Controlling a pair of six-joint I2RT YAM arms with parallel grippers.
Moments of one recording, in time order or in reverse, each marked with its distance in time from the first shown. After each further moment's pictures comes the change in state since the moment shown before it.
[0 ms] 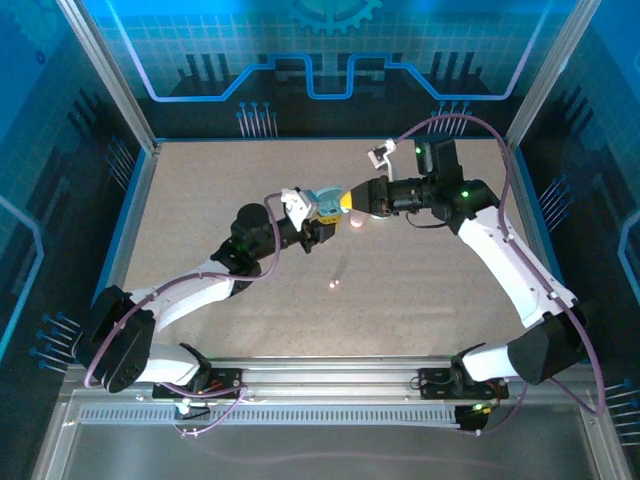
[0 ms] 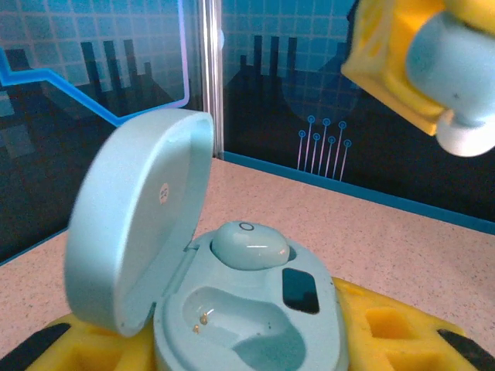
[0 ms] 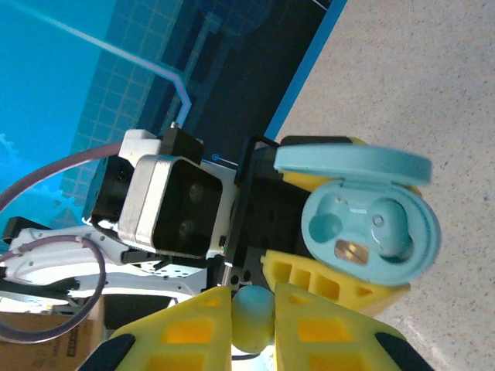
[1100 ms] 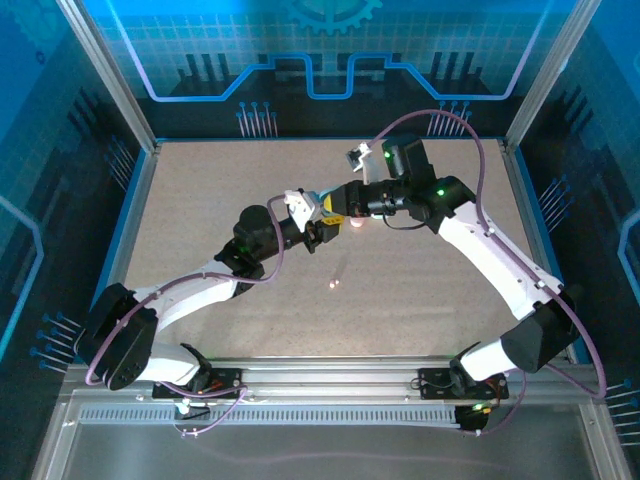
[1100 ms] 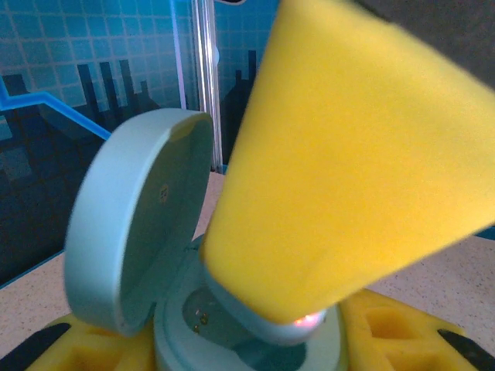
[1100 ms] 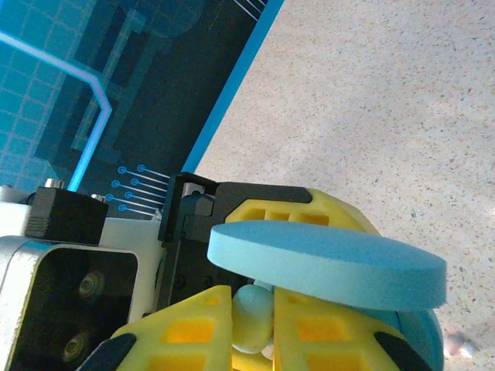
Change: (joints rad) left arm -0.023 0.015 0.003 0.051 -0.016 0.017; right arm 0.141 0.077 0.075 -0.045 0.309 -0.046
